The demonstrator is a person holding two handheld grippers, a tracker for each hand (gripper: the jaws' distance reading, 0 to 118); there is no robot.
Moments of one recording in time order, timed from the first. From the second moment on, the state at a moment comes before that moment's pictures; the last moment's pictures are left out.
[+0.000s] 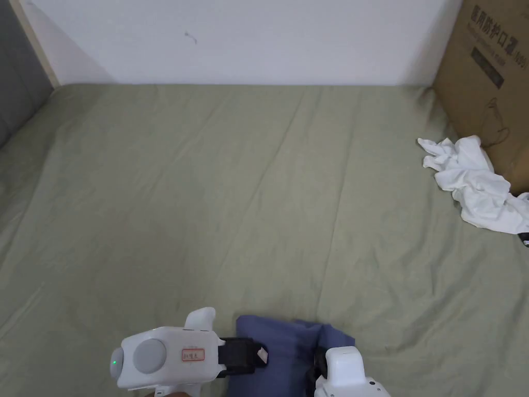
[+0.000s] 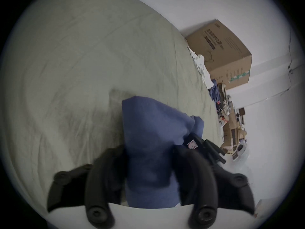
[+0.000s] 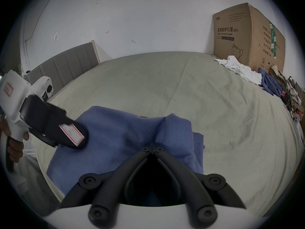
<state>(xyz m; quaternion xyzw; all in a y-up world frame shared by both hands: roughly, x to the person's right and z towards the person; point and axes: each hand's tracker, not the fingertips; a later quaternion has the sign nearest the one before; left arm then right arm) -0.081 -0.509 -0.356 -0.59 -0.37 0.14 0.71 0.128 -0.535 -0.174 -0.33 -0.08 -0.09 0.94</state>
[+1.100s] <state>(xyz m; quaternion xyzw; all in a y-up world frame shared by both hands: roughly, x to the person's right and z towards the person) -0.404 -0.381 -0.518 -0.52 -0.13 0.00 0.84 0.108 -0.405 -0.230 -0.21 -0.05 -0.04 0.98</state>
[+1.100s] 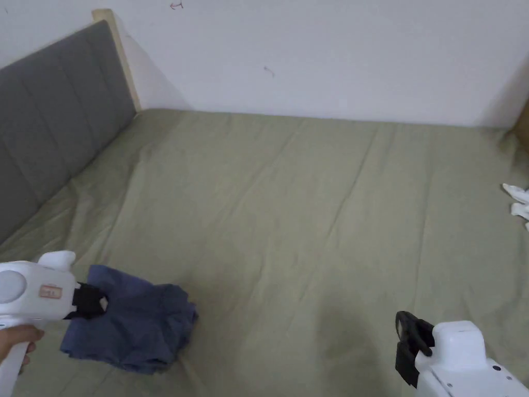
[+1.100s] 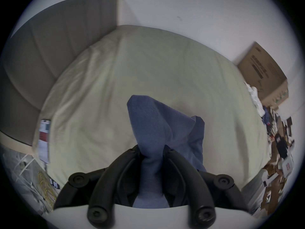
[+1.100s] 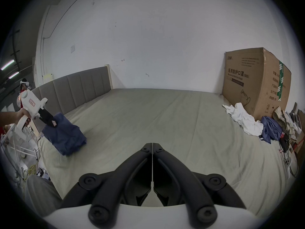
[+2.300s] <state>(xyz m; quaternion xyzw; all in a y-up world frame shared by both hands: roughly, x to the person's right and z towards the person) -0.318 -0.193 -0.394 -0.20 -0.14 0.06 0.97 0.150 -0.273 -0.173 -0.09 -0.10 -0.01 0.99</state>
